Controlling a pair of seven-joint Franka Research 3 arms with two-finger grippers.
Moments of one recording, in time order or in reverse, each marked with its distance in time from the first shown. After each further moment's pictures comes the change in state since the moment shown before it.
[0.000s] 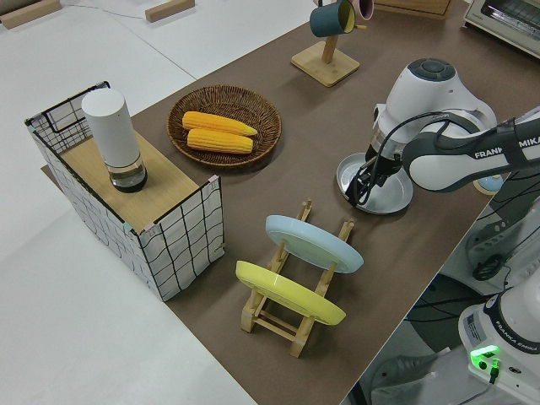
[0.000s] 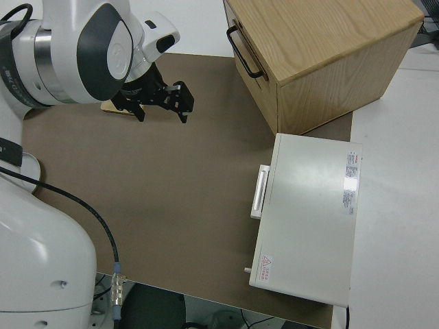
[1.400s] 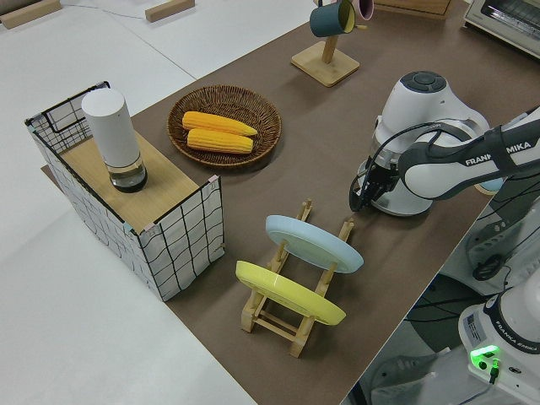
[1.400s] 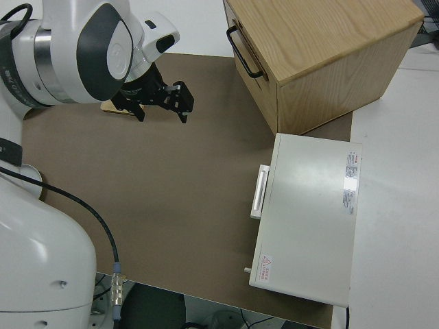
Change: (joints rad) left arm -0.012 0.018 0.014 -0.012 0.000 -0.025 0.094; right arm 0.000 0.000 0.000 0.000 0.000 0.000 0.000
